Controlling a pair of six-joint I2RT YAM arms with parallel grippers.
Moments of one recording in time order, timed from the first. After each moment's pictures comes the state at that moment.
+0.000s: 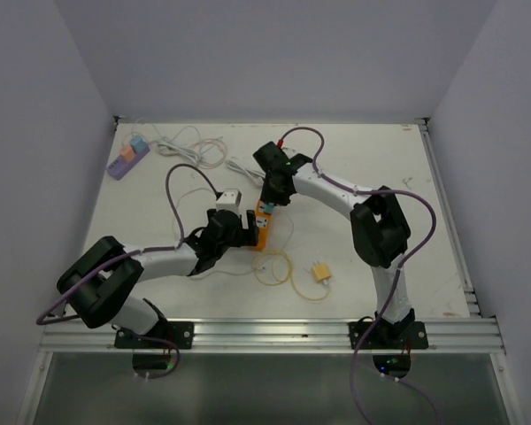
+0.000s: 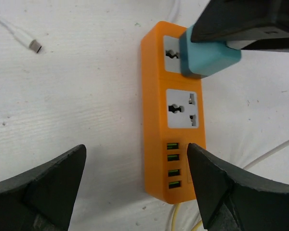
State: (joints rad) left arm -0.71 1.47 0.53 0.33 -0.30 -0.55; right arm 0.69 2.07 1.70 -0.74 0.23 0.86
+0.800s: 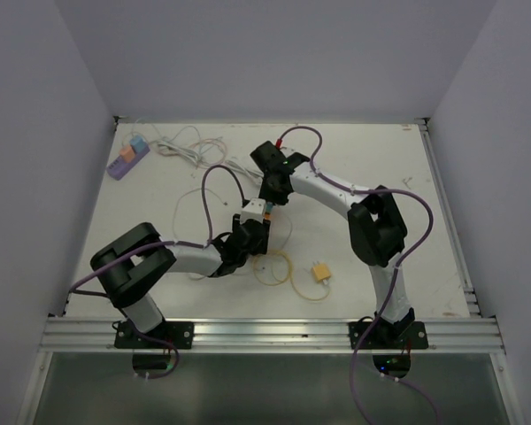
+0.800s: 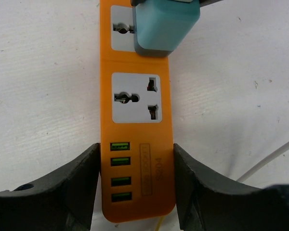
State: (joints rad) left arm -0.90 1.67 0.64 0.35 -0.49 -0.46; right arm 0.70 2.10 1.74 -0.77 0.25 0.88
